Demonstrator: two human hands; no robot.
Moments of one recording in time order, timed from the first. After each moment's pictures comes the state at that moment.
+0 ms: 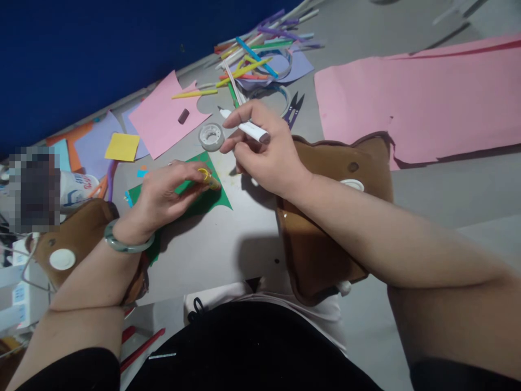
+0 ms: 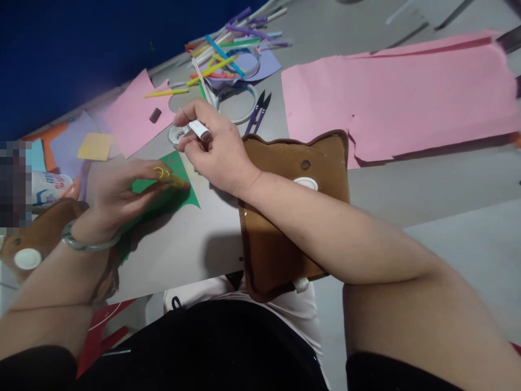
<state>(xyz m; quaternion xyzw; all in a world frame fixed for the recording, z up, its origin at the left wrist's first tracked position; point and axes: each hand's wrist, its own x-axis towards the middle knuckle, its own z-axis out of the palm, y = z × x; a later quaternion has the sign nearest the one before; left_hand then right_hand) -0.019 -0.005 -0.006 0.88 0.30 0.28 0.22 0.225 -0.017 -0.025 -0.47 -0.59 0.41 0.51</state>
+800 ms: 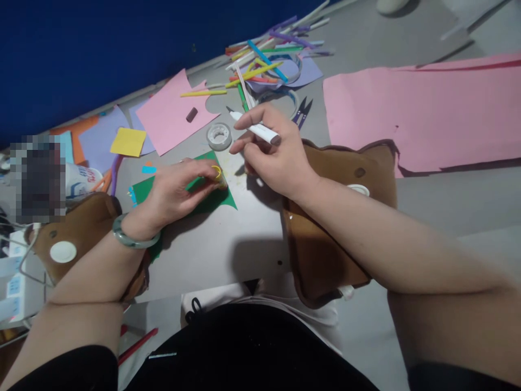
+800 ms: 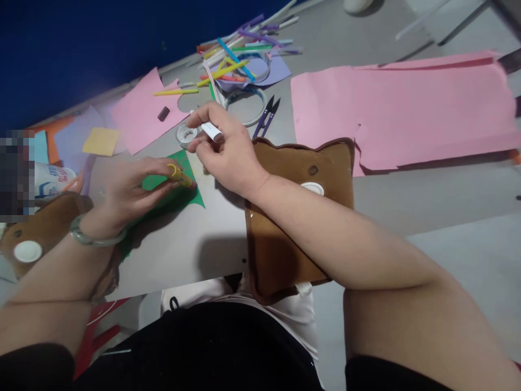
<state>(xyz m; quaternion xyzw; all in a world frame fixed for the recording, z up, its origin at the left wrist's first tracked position) -0.012 -0.008 -0.009 0.89 0.26 0.31 0.20 0.225 -0.015 -0.030 -0.45 -0.58 0.44 0.52</state>
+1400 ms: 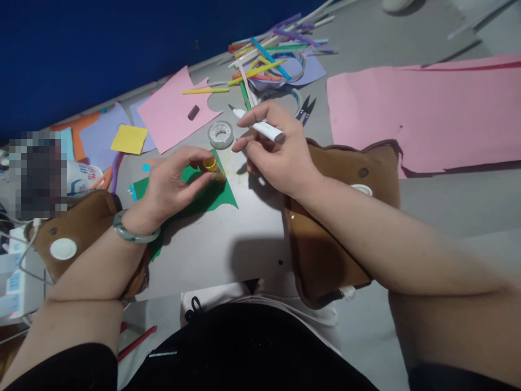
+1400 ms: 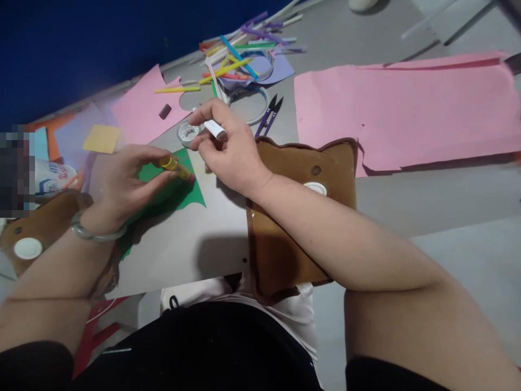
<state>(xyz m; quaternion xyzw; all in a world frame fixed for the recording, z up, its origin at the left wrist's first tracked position) -0.019 0.003 -0.016 0.87 0.28 0.36 0.17 0.226 -0.015 -0.027 -0.46 -0.57 0.45 0.51</state>
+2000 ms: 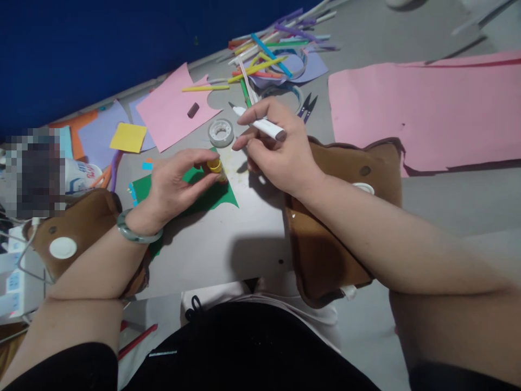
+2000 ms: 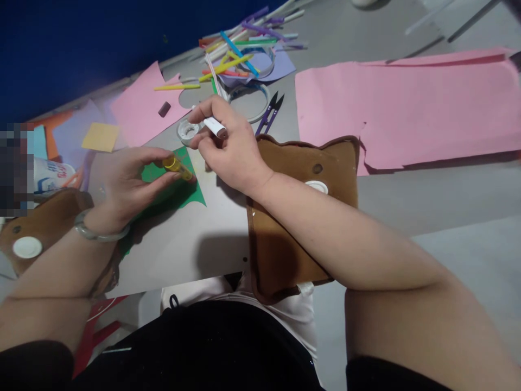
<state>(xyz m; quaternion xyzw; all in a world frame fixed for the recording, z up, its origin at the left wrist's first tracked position) -0.014 0.002 -0.026 0.86 0.28 0.39 0.17 0.226 -0.015 -0.027 -0.45 -0.57 0.44 0.53</state>
